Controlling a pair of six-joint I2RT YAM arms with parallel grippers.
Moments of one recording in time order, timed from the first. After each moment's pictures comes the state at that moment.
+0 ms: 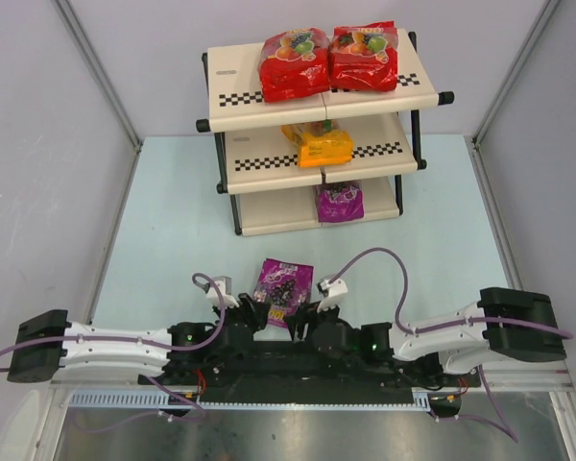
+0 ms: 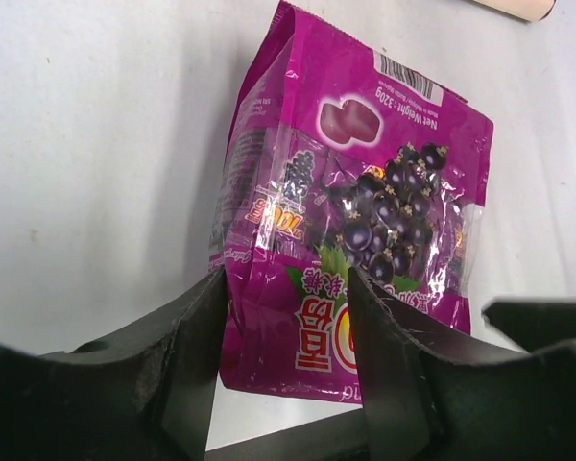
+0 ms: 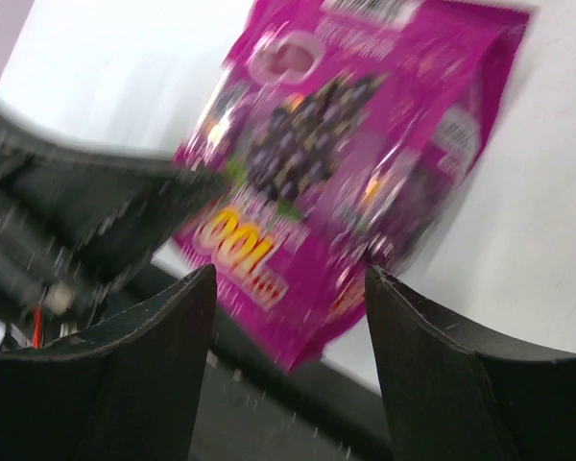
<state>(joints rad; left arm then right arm) -1.42 0.76 0.15 -0.10 -0.95 -1.23 1.50 1.33 0.48 0.31 0.76 0.93</state>
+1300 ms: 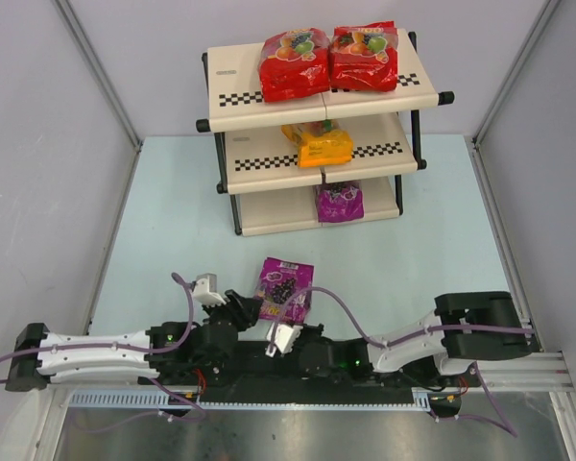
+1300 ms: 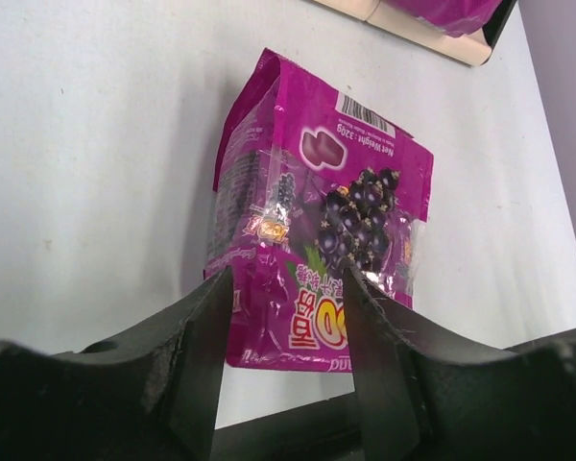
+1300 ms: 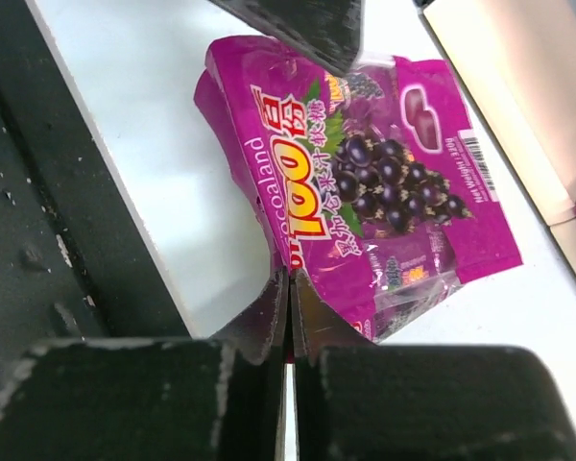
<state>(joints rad) -1.42 0.50 0.17 -0.30 -0.96 -1.24 1.64 1.56 0.52 0.56 0.76 -0.19</state>
